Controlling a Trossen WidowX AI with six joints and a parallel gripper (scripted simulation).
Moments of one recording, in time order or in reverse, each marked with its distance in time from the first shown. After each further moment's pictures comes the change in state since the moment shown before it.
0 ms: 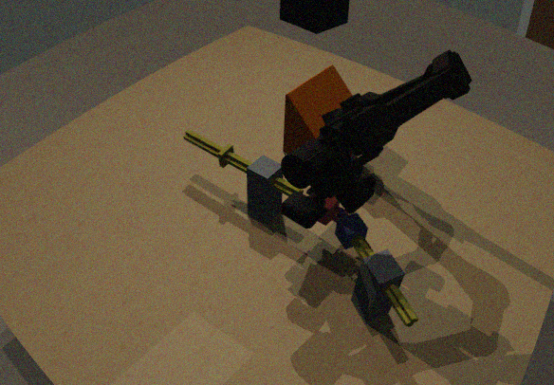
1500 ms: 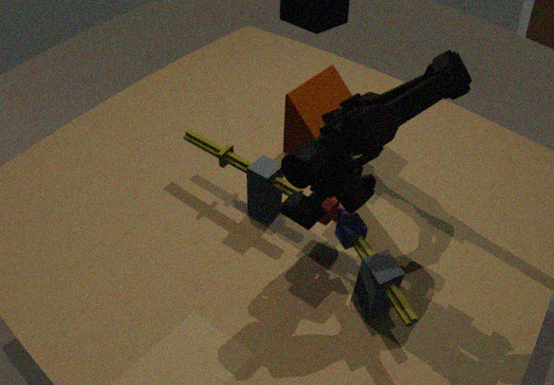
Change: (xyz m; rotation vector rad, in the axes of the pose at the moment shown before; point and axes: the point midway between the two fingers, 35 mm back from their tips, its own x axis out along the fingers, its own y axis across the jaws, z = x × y) arm 0.000 0.000 0.000 -0.002 0.001 0.000
